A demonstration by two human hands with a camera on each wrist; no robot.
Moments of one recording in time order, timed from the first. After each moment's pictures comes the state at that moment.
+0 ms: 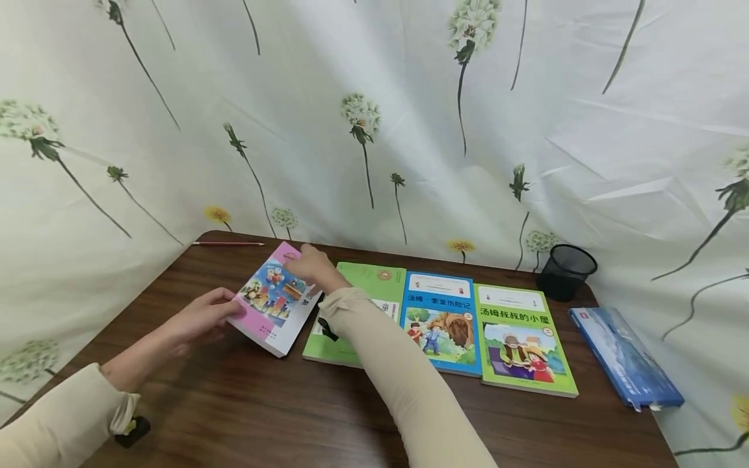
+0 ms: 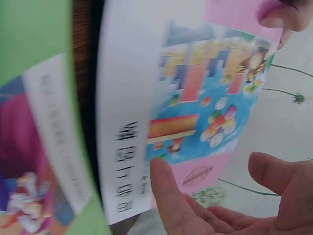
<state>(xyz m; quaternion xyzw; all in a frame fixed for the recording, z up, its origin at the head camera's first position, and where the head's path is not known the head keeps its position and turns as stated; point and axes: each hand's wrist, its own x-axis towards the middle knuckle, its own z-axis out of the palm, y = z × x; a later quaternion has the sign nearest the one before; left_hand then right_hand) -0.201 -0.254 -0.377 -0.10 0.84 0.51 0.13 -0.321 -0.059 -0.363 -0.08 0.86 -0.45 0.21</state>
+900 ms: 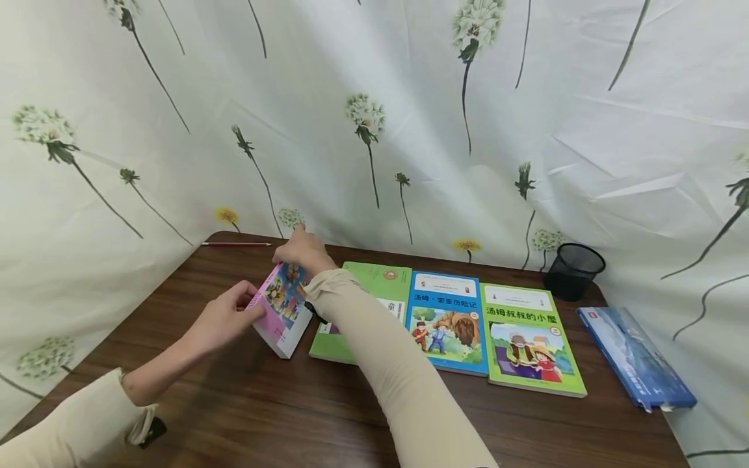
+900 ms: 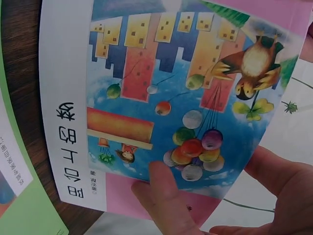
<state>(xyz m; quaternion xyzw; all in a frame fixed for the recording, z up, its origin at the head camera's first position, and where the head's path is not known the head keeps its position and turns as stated) -0.181 -0.211 -0.354 -0.02 0.94 0.35 0.01 -0.322 -0.080 -0.327 -0.11 0.88 -0.44 0.17</state>
